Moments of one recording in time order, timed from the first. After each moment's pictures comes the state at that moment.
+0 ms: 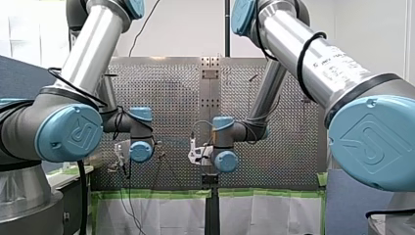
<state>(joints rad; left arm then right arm) -0.26 -2.05 -2.32 -1.86 -1.98 -1.79 2.39 -0.77 1.75 -0.96 1.75 1.58</state>
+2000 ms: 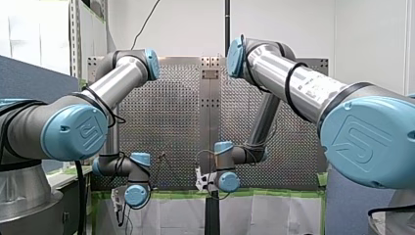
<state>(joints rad) -0.17 -2.57 -2.13 -1.81 -1.86 -1.80 2.32 -0.51 1.51 -0.78 1.74 1.48</state>
